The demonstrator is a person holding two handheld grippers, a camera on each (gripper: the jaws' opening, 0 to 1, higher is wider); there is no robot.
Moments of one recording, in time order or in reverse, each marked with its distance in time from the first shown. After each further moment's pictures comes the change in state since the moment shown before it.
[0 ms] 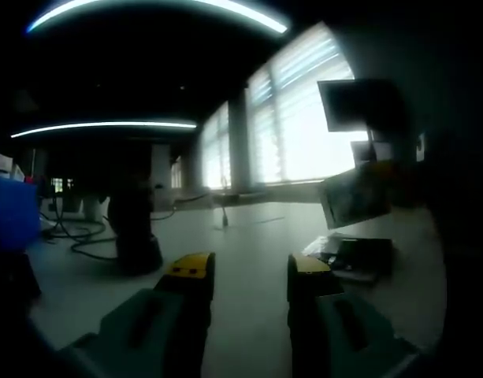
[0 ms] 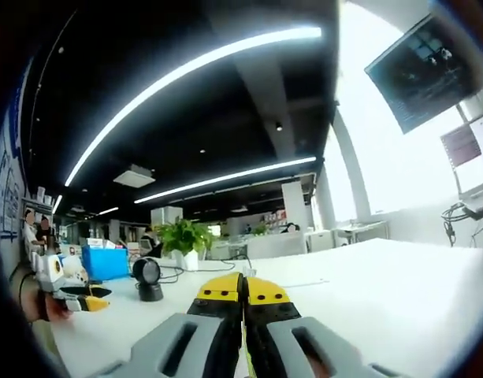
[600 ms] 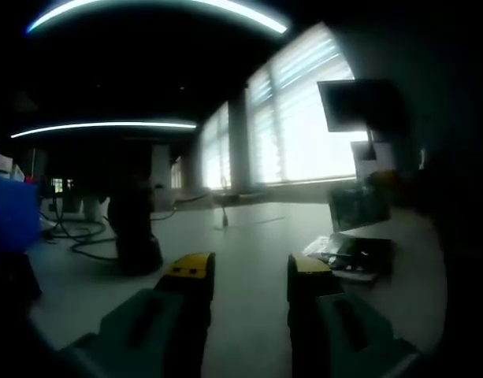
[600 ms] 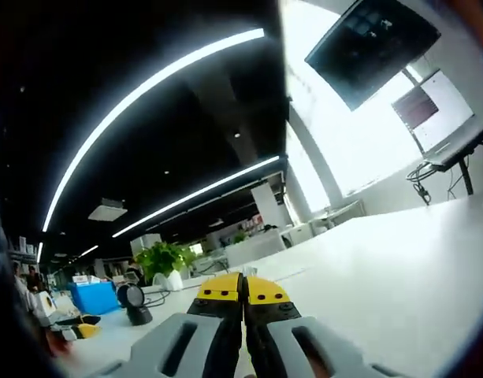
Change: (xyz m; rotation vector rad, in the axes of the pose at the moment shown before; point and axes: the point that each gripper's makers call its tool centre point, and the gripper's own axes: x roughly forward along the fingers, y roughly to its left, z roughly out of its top) left arm 0.000 0.000 0.001 0.000 -0.002 0.000; right arm -0.022 -0.048 -0.016 0.208 -0.052 -0.172
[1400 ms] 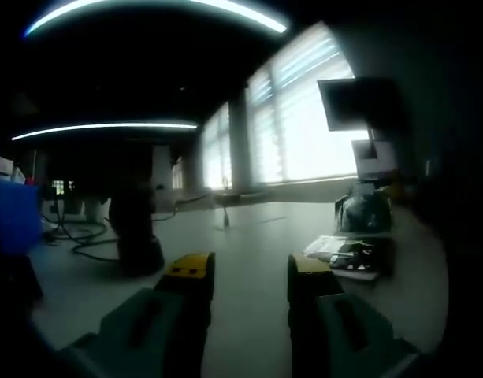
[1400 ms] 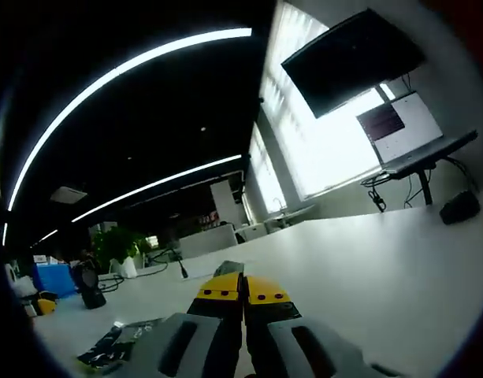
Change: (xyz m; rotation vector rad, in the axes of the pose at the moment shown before) left arm 0.000 0.002 0.000 0.012 -0.001 0.005; right arm -0.020 -0.046 -0.022 -0.100 0.026 -0.238
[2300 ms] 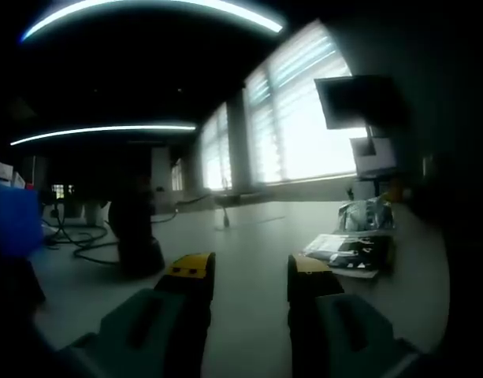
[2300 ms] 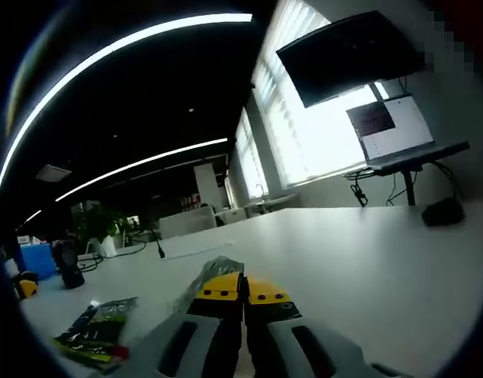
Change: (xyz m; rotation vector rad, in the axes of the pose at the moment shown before) left arm 0.000 -0.001 0.000 0.018 0.000 0.000; right arm 0.000 -0.029 -0.017 -0.083 0.101 -0.104
